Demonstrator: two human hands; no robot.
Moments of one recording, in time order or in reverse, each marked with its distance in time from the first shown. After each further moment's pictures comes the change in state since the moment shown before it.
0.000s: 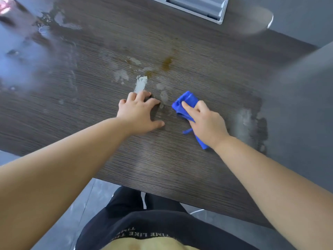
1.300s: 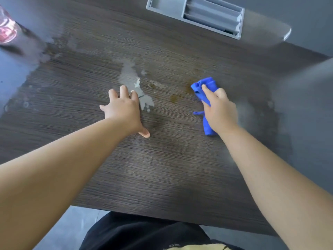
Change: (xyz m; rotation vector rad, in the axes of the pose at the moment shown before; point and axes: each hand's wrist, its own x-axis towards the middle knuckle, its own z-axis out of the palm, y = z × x) left_hand 0.046 -0.096 -0.058 0.140 -0.132 -0.194; right_hand 0.103 -0.035 -0.008 0.021 0.103 0.416
